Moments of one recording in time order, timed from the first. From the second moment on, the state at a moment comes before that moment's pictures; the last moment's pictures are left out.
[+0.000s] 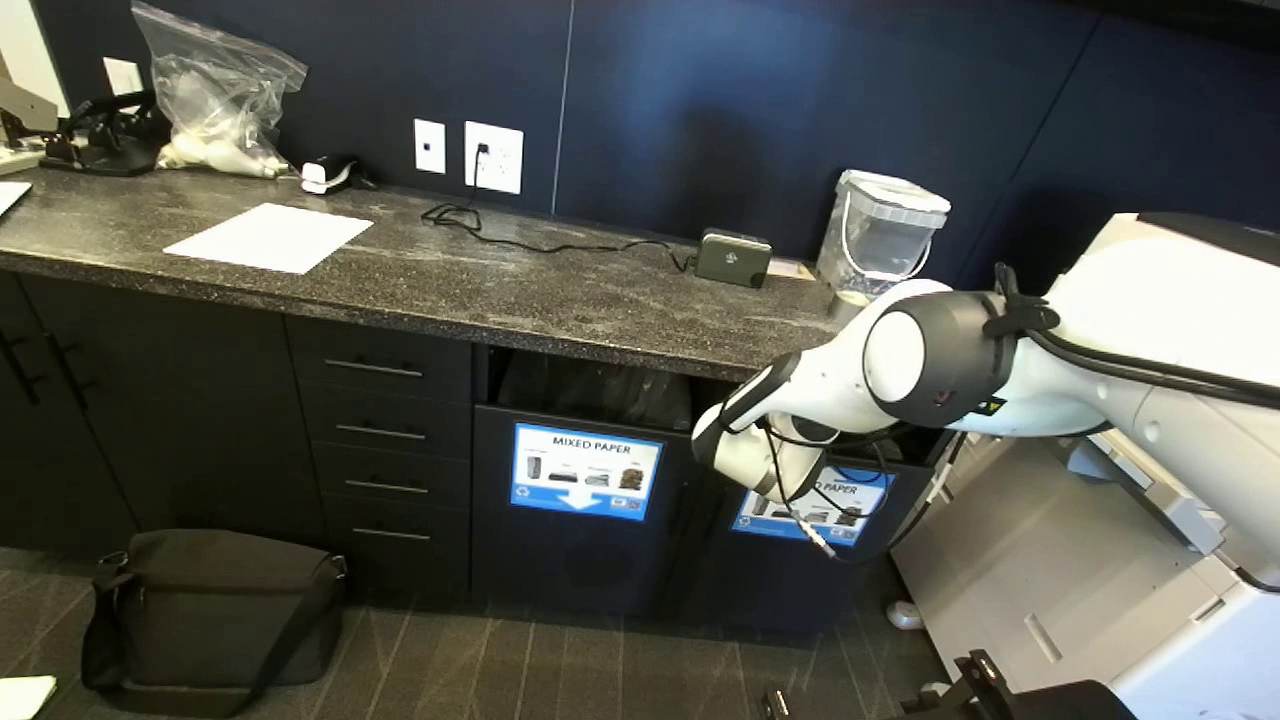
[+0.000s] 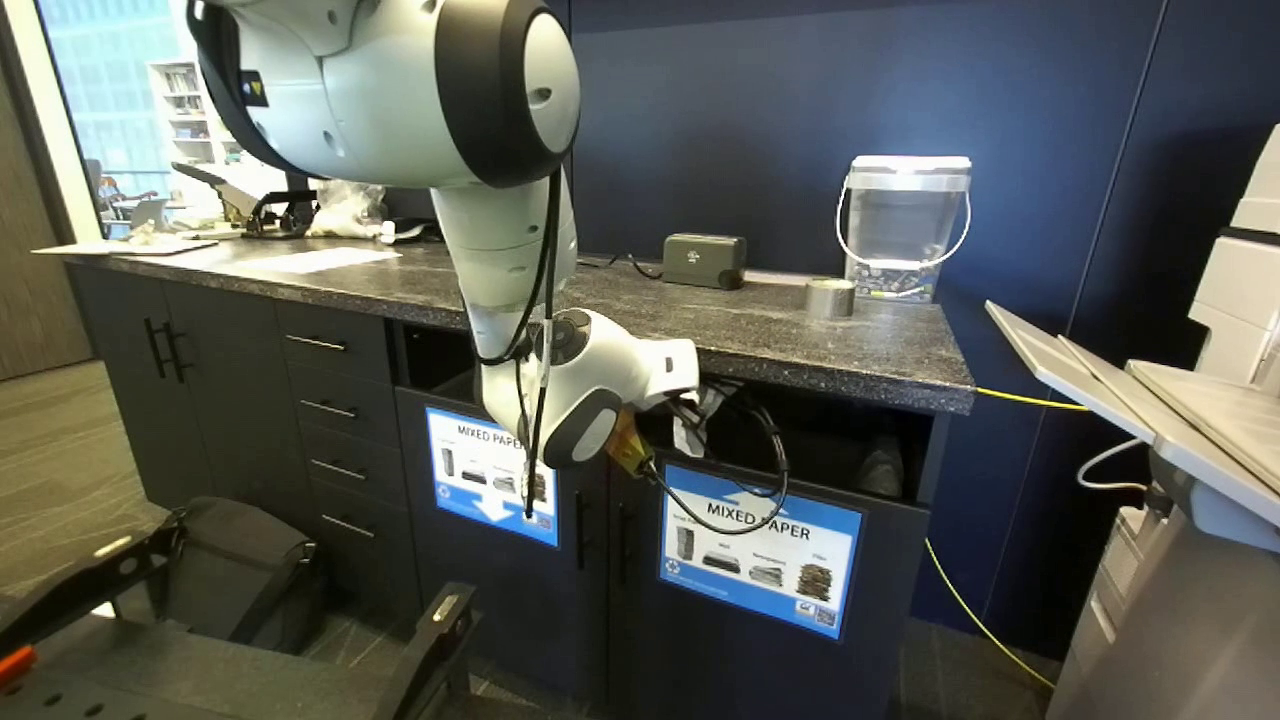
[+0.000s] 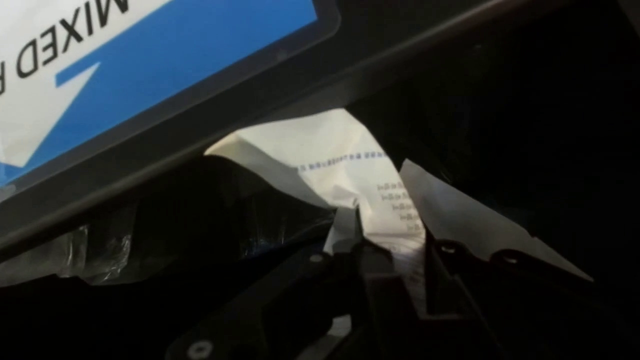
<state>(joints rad) -0.06 1.48 0.00 -1.25 0.50 3.77 0.08</state>
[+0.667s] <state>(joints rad) -0.06 1.48 -0.03 -1.24 0.48 3.69 0.07</state>
